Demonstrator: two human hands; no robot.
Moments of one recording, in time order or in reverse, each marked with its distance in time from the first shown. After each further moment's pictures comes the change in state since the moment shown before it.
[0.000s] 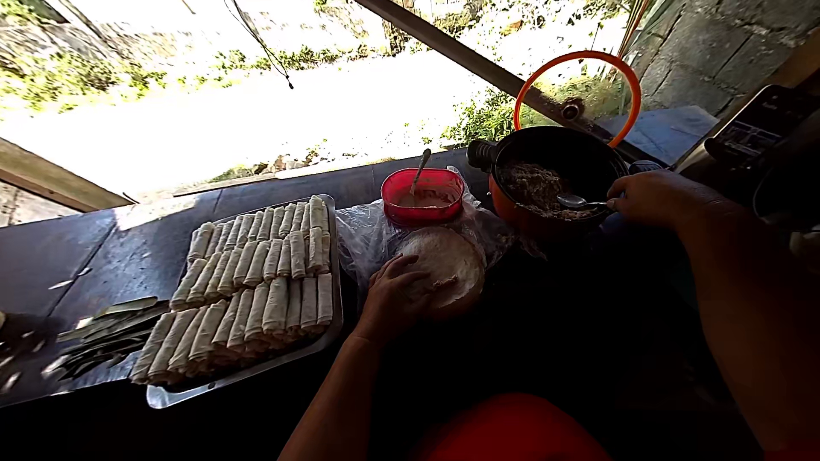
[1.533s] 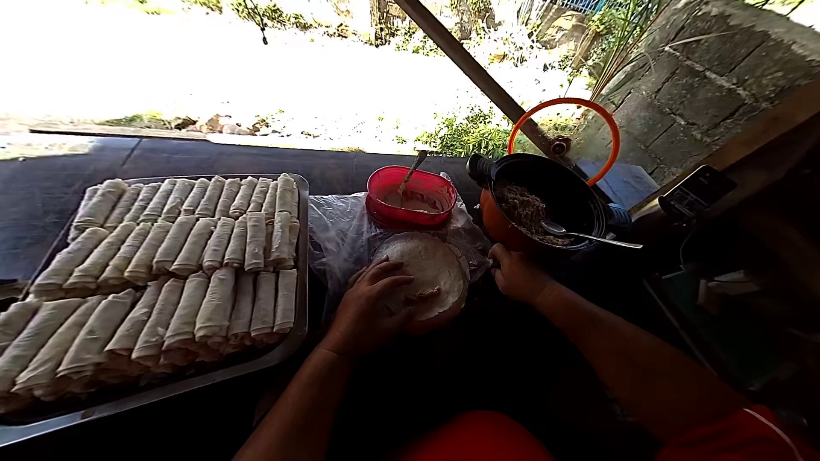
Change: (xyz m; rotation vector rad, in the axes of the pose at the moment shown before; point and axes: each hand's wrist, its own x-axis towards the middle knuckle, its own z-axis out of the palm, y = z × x) left_hand -0.002 -0.010 0.015 -0.120 0.066 0.070; right_hand 0.004 -0.131 0.115 0.105 -0.065 -0.278
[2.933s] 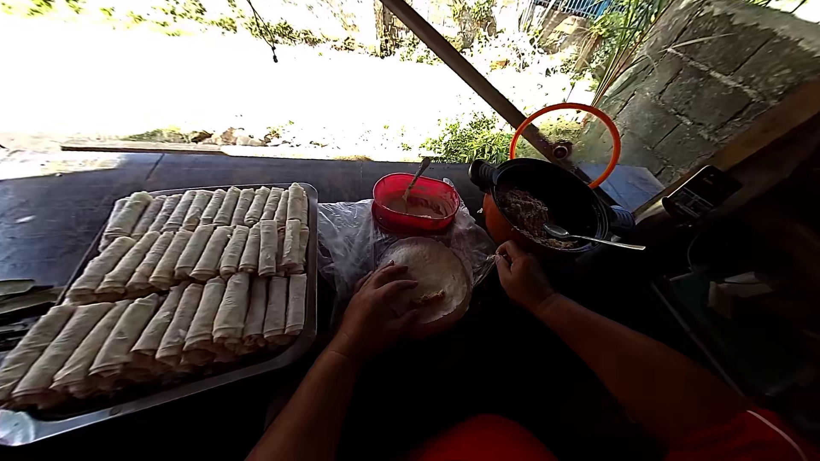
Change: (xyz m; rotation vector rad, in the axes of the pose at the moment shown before) left_hand -0.001 0.002 -0.002 -0.010 -0.010 -0.028; right_hand -0.006 -0.002 0.018 0.289 0.464 -0.013
